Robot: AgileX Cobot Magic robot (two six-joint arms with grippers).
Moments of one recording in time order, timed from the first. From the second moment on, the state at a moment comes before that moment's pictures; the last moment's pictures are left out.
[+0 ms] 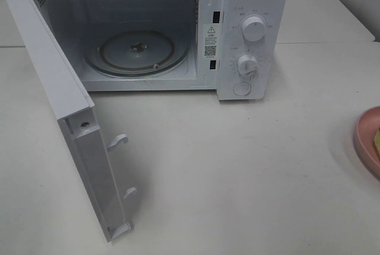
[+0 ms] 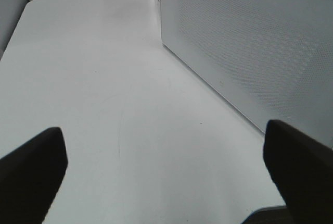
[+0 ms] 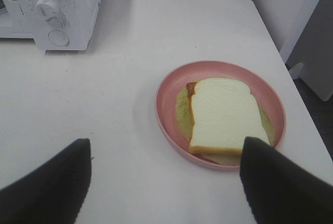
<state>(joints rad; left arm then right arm) 0.05 0.01 -0.53 -0.15 1.07 0.16 0.04 0.00 -0.50 -0.12 1.01 0.06</state>
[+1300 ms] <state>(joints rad) 0.05 0.68 -0.23 -0.15 -0.01 0.16 0.04 0.00 -0.50 -0.12 1.01 0.06</state>
